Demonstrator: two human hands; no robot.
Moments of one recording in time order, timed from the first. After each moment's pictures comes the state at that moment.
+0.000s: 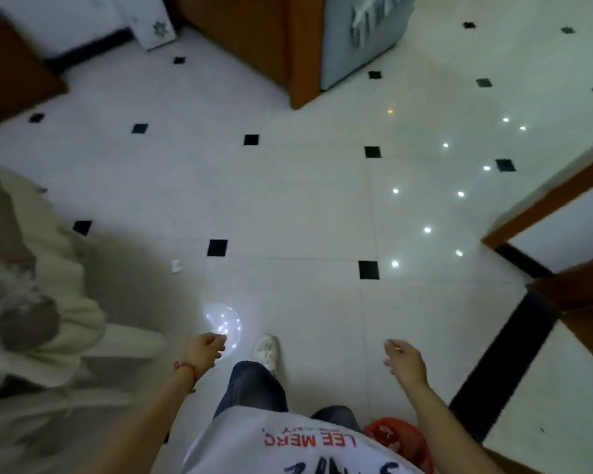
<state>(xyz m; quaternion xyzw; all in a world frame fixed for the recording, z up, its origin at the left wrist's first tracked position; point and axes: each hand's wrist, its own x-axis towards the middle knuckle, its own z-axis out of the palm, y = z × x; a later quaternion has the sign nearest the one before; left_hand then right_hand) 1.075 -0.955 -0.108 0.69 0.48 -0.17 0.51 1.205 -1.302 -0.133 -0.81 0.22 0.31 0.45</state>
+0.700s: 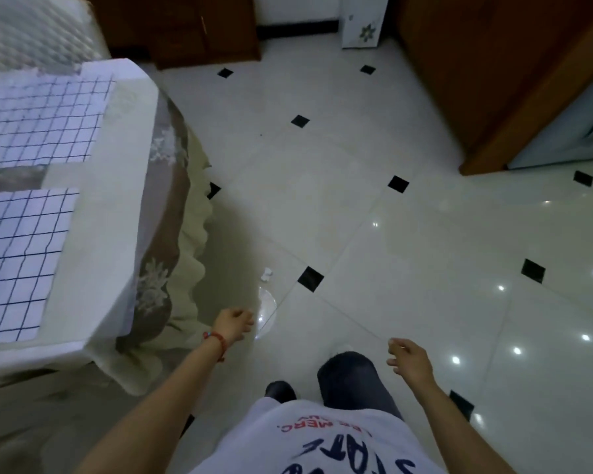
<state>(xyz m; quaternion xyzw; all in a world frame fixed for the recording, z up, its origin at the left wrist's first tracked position) 1.125 -0.667 -0.108 0.50 0.64 0.02 0.58 1.376 -0.897 -0.129 -0.83 -0.03 0.43 0.35</state>
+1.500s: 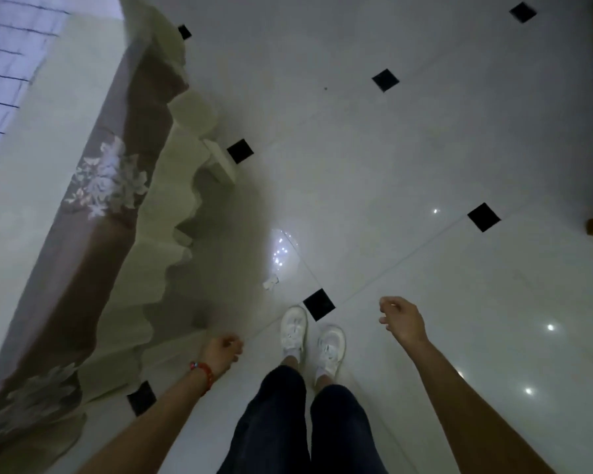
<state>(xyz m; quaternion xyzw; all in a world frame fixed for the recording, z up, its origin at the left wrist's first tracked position) 1.273 -0.494 -0.207 0.35 0.75 -0.03 0.57 1.605 -0.510 -0.216 -0.81 -0.19 0.51 0.20</state>
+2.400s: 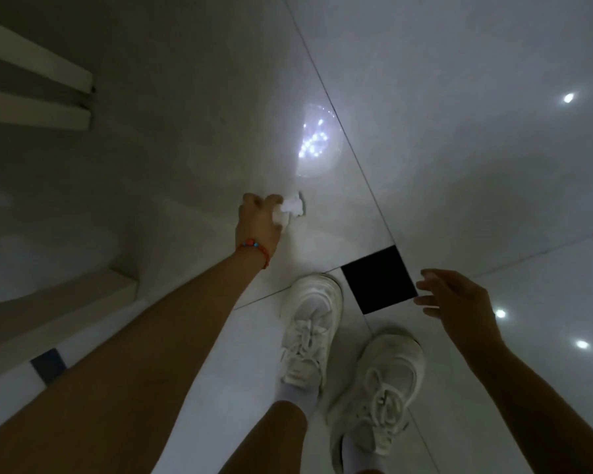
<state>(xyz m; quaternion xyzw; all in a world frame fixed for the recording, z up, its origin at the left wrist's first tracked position) 1.295 -0.379 -0.803 0.54 0.75 -0.10 0.37 1.570 -0.474 -0.745 -0.77 -0.17 0.60 0.15</state>
